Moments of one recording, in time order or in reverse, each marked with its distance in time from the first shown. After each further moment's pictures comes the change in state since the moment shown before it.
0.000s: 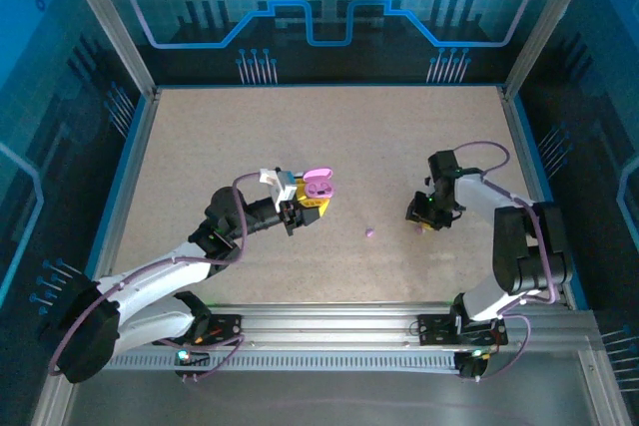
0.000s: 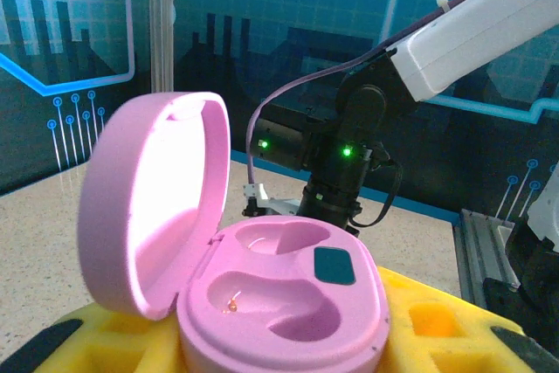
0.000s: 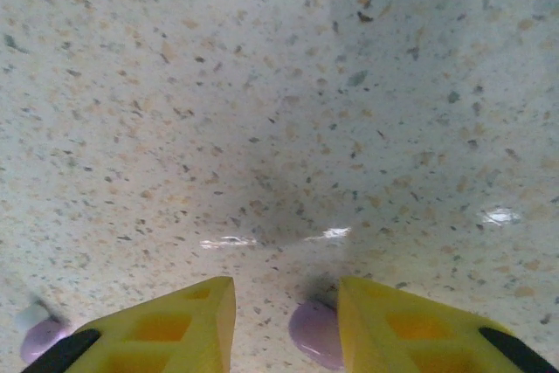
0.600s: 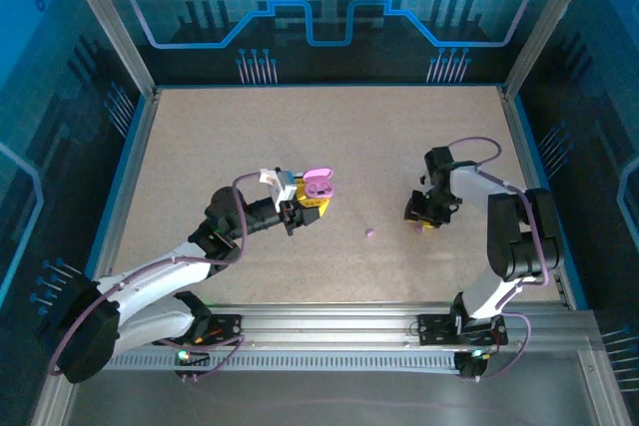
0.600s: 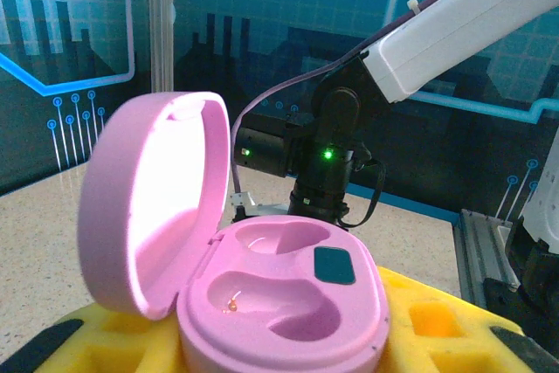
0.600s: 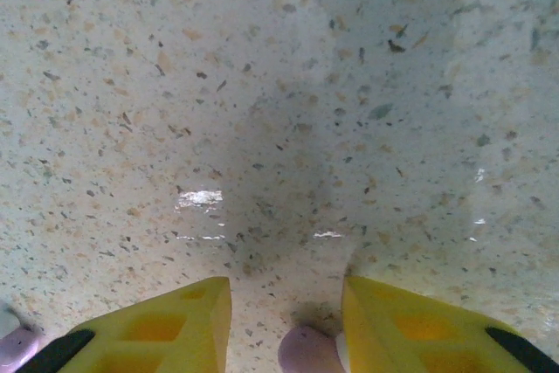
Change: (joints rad) left arm 0.000 0.000 0.000 0.000 0.000 0.000; right arm 0.005 0.087 0.072 -0.050 0.007 -0.071
